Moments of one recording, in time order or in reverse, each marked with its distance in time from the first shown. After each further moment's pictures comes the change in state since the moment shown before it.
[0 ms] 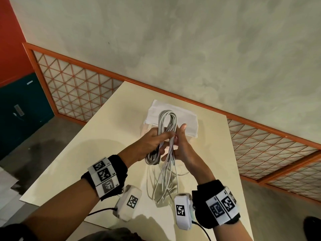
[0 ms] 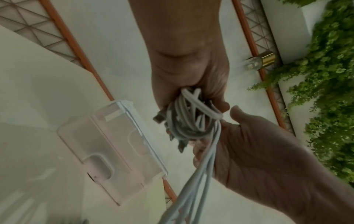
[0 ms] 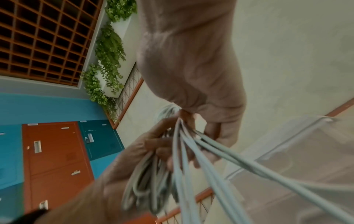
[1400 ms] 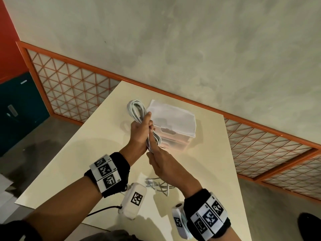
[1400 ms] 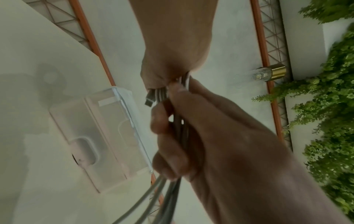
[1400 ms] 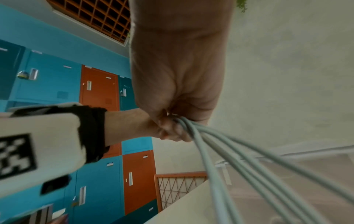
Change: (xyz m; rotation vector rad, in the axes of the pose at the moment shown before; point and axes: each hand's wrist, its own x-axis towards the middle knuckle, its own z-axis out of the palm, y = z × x) left_hand 0.032 -0.003 -0.010 -0.562 0.726 0.040; right_hand -0.003 0.034 0.032 -0.729 -0.155 -0.396
